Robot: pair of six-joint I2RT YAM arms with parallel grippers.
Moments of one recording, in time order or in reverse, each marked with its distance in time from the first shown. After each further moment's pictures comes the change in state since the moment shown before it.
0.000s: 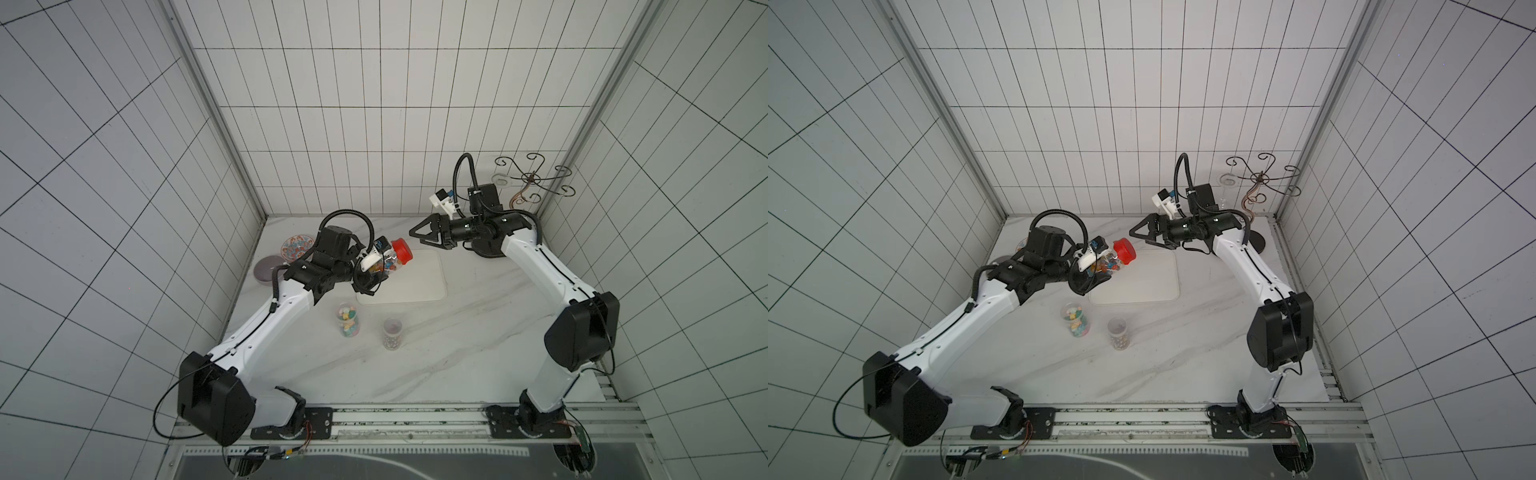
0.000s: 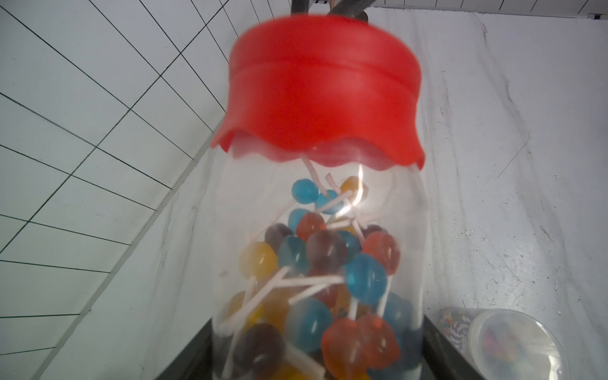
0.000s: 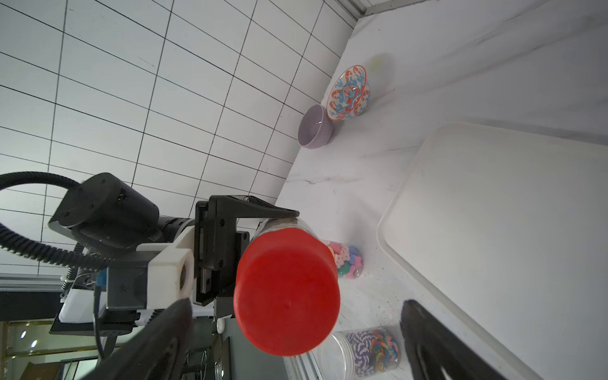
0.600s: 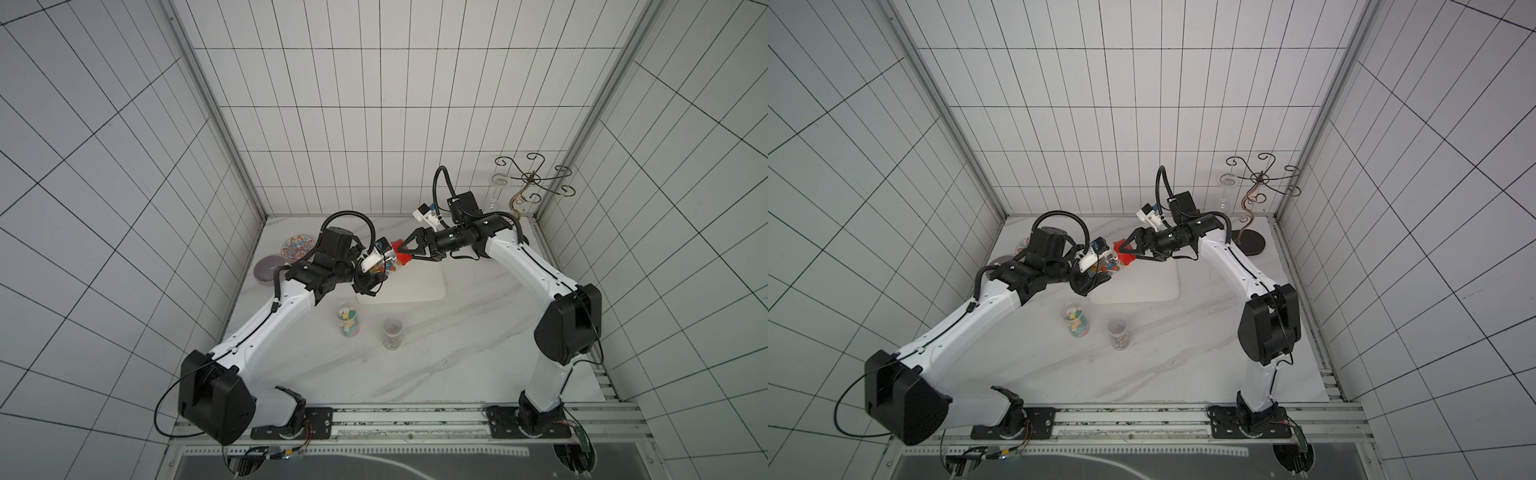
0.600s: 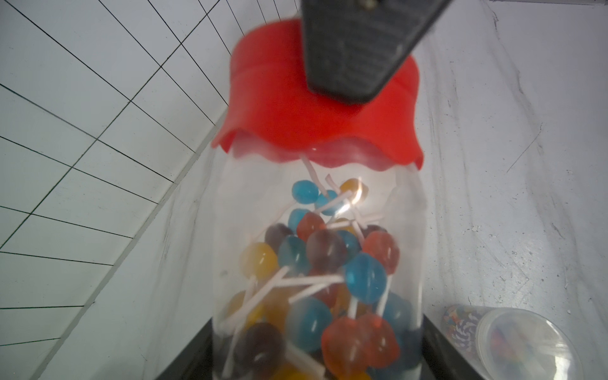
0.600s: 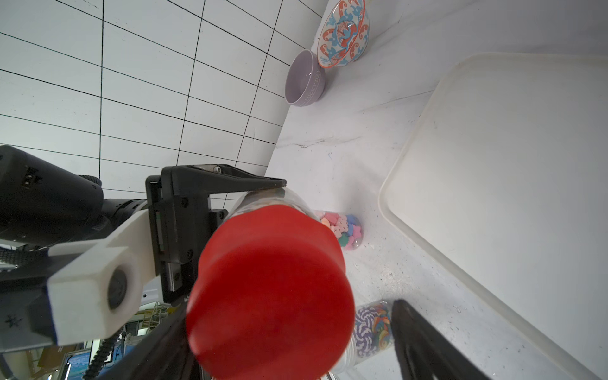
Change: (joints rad) left arm -0.007 0.006 -0.006 0.002 -0.016 -0.001; right arm 0.056 0.048 0.004 -0.074 0.024 -0.051
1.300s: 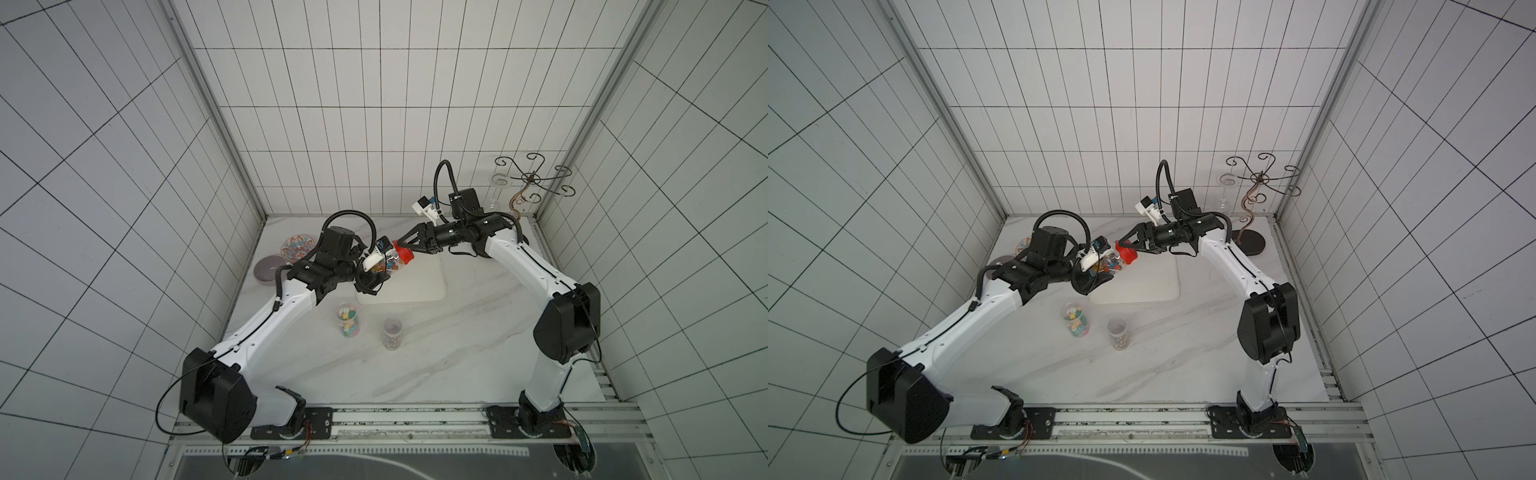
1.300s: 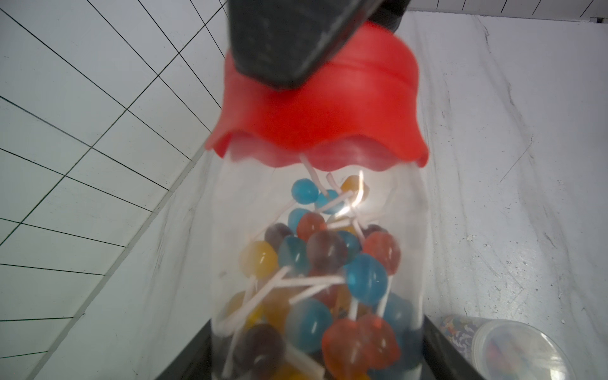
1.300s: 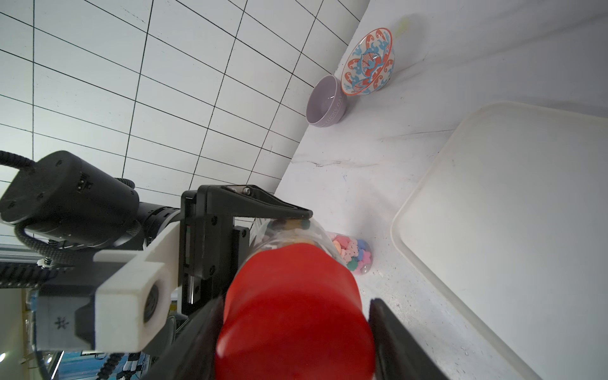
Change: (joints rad) left arm -0.005 0.010 0.000 0.033 0.024 -0.023; right arm -0.001 0.007 -0.001 0.140 -0.058 0.027
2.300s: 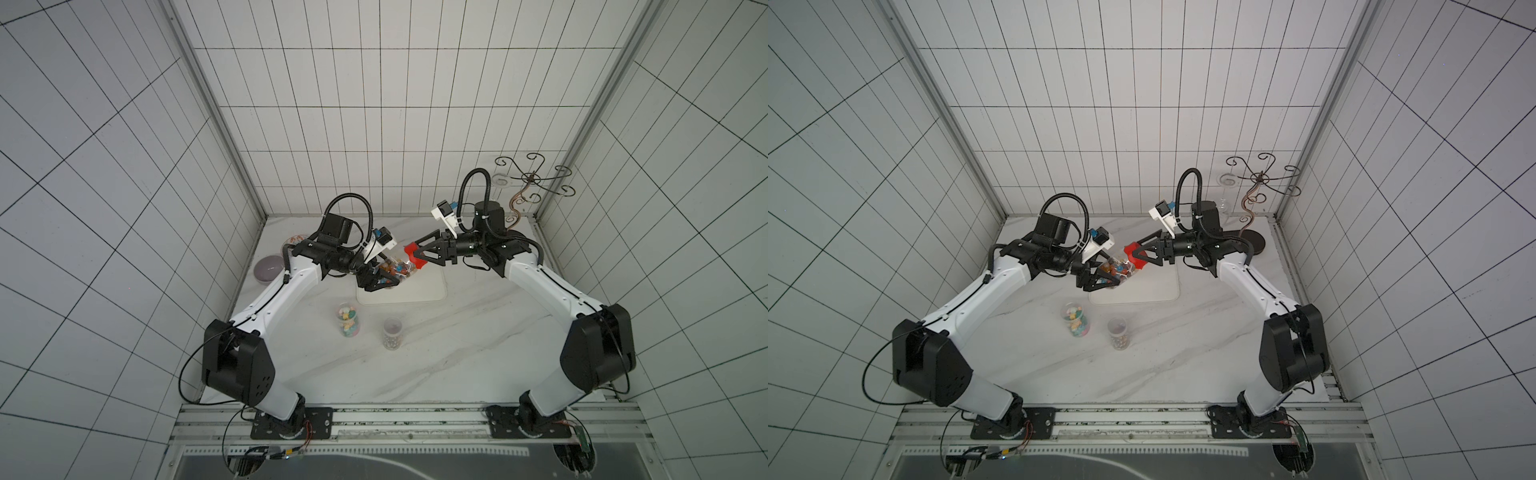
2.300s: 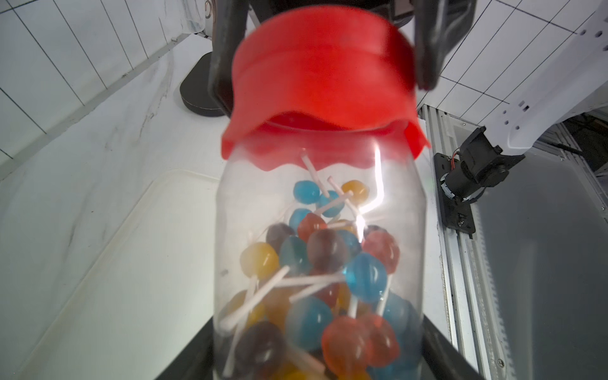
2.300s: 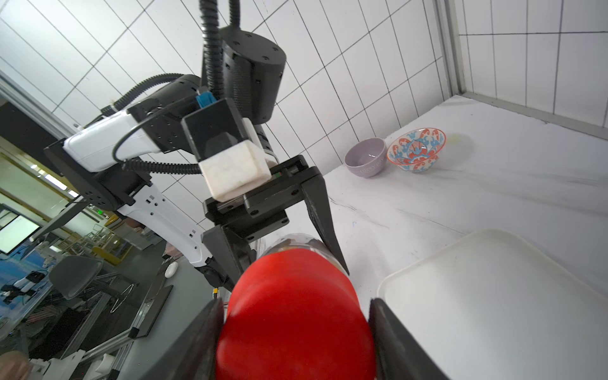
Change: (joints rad) left arm 0.099 0.182 0.188 -0.233 0.565 0.003; right arm -0.071 -0.230 -0.424 0.572 -0.233 -0.204
